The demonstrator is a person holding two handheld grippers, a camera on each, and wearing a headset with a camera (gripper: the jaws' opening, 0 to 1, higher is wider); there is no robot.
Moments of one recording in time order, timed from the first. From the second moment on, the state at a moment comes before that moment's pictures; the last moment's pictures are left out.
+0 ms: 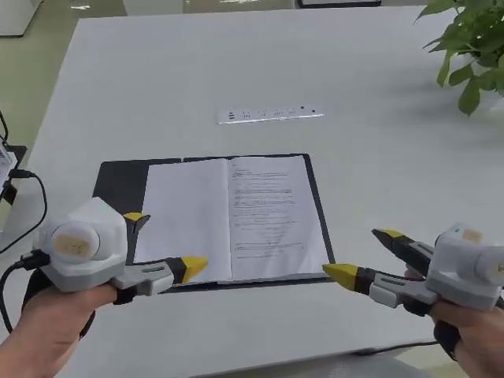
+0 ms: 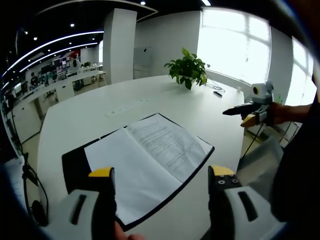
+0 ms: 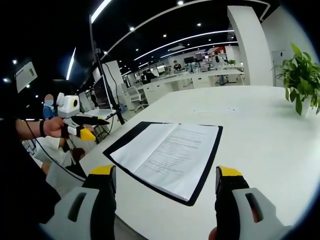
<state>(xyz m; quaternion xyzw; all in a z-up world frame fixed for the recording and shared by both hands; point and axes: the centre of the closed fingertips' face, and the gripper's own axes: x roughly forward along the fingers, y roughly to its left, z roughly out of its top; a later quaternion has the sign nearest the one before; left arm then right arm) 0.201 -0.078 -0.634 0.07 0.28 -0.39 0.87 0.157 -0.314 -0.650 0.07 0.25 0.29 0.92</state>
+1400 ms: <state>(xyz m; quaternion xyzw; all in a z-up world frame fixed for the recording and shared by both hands) 0.238 -0.256 -0.681 0.10 0.29 -0.50 0.81 0.152 -0.331 -0.651 0.06 0.26 0.30 0.91</state>
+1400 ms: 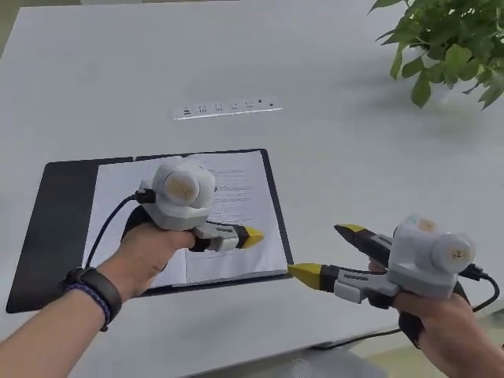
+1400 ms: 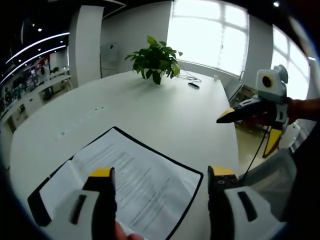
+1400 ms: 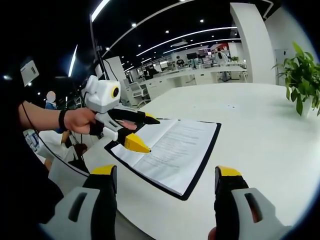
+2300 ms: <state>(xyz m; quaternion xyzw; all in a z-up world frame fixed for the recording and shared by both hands) 0.235 -0.293 -0.770 0.14 0.35 -0.47 0.80 0.151 -0.346 -0.670 0.08 0.28 0.30 0.91</state>
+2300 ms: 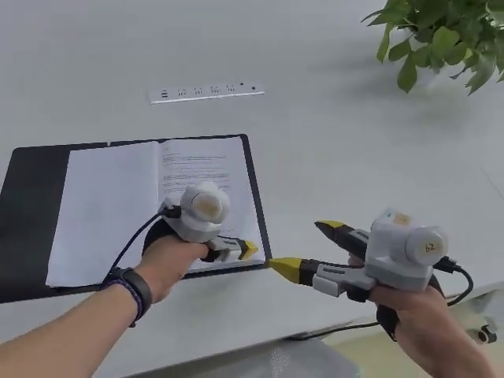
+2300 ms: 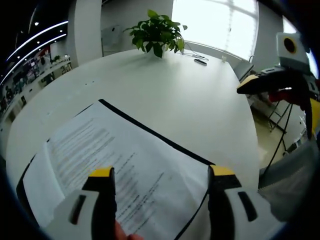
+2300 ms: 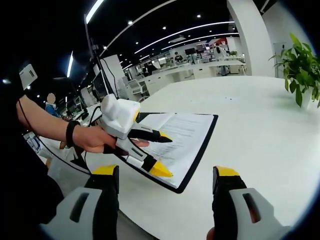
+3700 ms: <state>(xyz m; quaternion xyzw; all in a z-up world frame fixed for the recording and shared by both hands) 0.233 -0.288 -0.784 0.18 0.35 -0.46 0.79 0.196 -0.334 -0.698 0.13 0.28 0.33 0.89</state>
